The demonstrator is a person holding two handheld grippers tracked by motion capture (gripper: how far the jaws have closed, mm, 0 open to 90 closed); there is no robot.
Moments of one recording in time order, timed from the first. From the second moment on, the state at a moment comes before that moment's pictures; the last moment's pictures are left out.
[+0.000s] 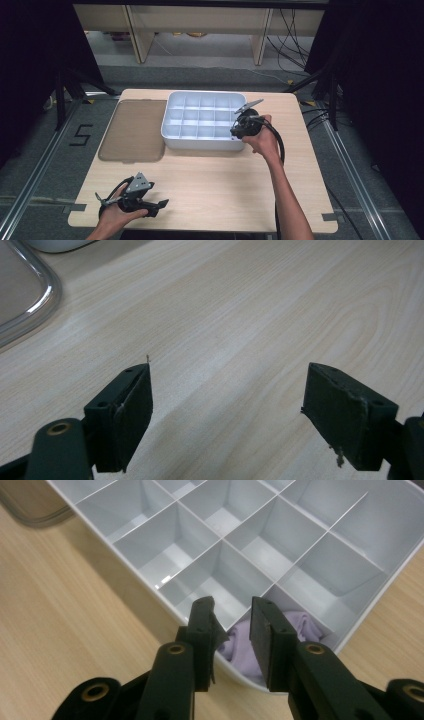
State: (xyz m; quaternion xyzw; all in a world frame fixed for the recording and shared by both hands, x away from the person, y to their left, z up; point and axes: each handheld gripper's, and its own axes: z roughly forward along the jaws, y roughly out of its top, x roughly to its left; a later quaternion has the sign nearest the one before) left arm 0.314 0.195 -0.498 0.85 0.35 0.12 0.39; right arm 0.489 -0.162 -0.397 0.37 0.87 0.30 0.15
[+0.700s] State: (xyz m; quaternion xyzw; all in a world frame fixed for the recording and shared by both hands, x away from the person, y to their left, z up) left arm 0.314 0.195 -0.499 0.84 0.35 0.12 0.39; right arm 0.449 -0.160 -0.408 0.38 0.83 0.38 0.15
